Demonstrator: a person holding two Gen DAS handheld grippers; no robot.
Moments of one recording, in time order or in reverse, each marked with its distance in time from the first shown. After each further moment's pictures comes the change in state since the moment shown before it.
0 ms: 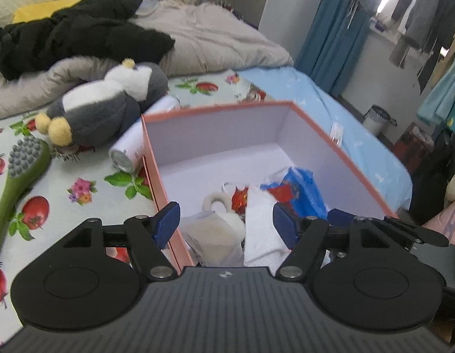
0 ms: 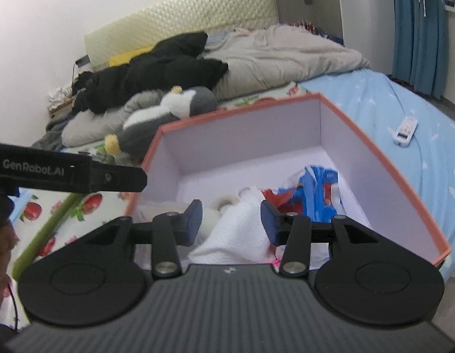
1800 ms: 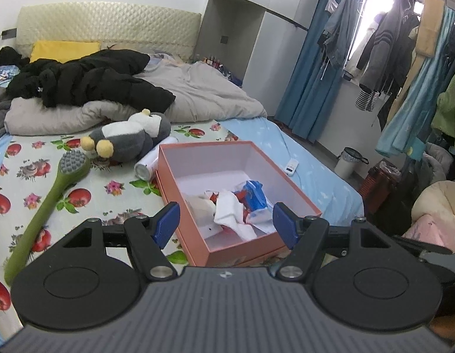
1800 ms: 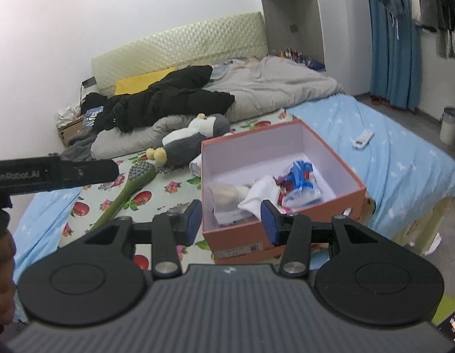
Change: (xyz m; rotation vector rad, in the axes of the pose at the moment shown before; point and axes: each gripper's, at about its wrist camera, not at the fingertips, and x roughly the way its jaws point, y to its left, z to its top) left arm -0.261 -0.026 -0.106 -0.016 -0.207 -0.056; right arm -0.214 0.079 -0.041 0.021 -0.091 -0.057
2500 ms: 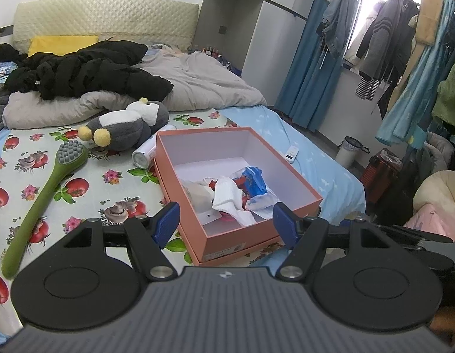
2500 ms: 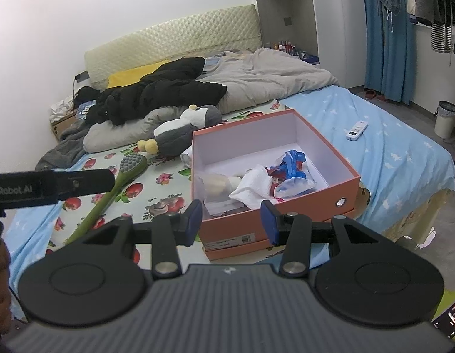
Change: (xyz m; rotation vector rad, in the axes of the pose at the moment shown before) left arm 0.014 -0.002 -0.012 0.012 0.037 0.005; right arm 0.006 -0.006 -0.007 0.002 0.030 -0.027
